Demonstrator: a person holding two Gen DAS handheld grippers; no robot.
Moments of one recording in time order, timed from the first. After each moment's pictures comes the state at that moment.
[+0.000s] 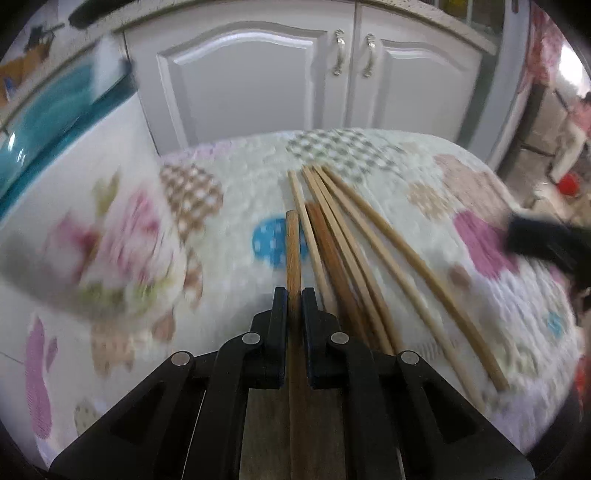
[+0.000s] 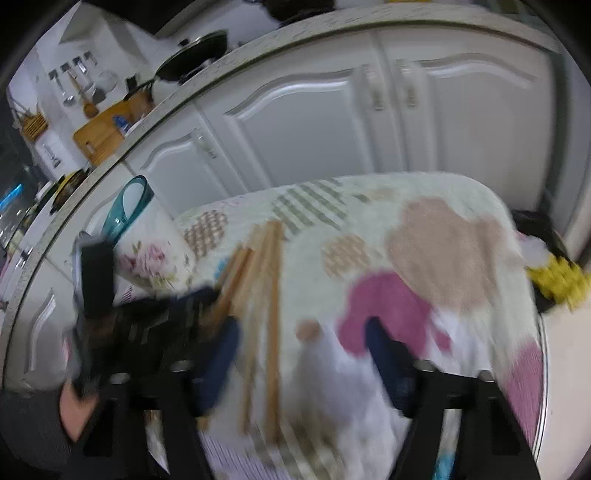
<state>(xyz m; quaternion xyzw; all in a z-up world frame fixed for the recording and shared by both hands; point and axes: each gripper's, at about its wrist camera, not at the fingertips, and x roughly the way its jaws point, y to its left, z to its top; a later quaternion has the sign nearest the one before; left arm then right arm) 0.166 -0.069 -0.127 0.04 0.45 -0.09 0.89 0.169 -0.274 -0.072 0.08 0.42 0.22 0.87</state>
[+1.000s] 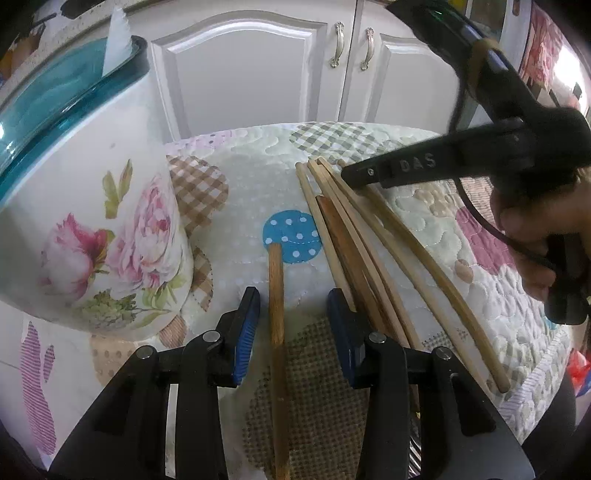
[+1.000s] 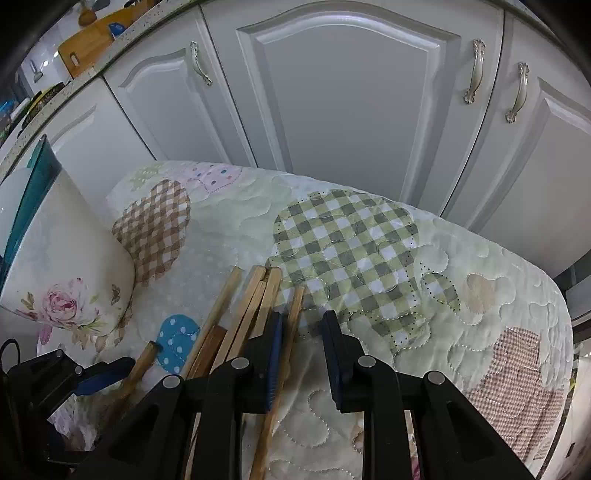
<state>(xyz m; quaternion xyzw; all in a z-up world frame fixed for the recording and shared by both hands) 0.180 -0.067 -0.130 0.04 0.46 -0.11 0.88 0.314 -0.184 -0.110 -0.07 0.51 0.22 0.83</state>
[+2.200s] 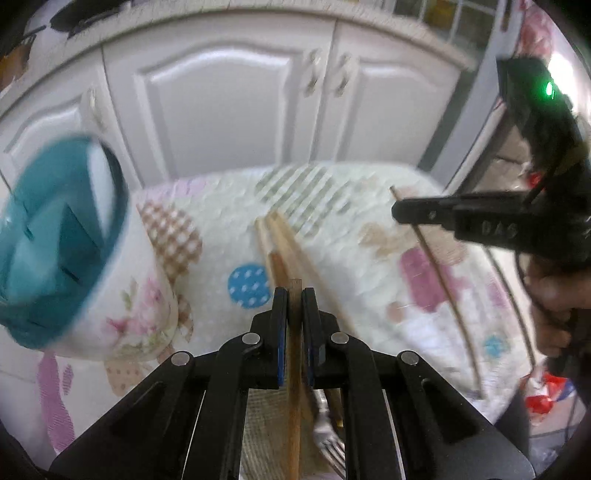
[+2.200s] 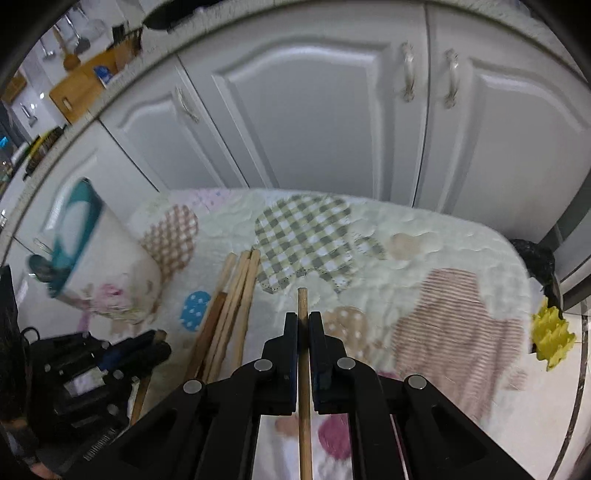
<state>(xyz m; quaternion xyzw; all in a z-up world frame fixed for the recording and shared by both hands) 0.185 -0.091 -0.059 0.02 0.45 -0.14 0.88 0.266 -0.252 -0.056 0.00 0.49 0.21 0.84</state>
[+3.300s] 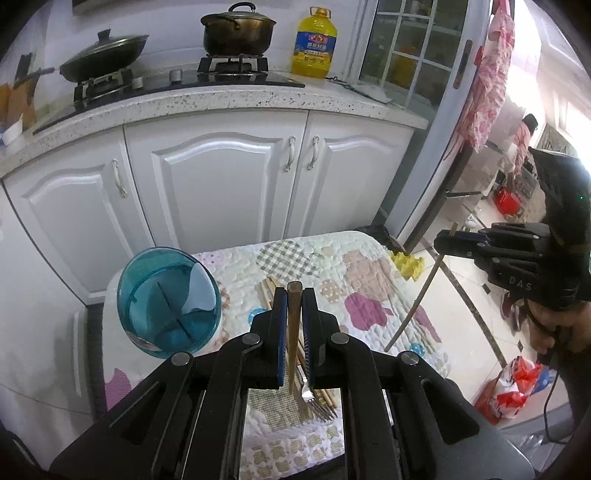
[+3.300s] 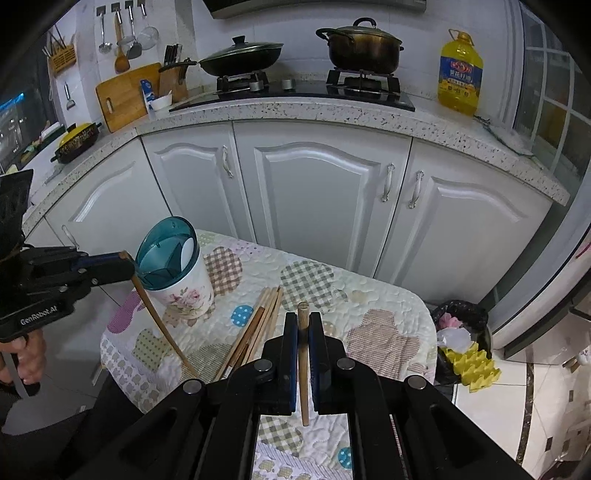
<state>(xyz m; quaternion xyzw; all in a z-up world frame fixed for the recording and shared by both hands) 0.131 -0.041 0.087 0.00 0.40 -0.19 0.90 0.150 -0.250 0.101 -0.08 0.40 0.19 0.89</state>
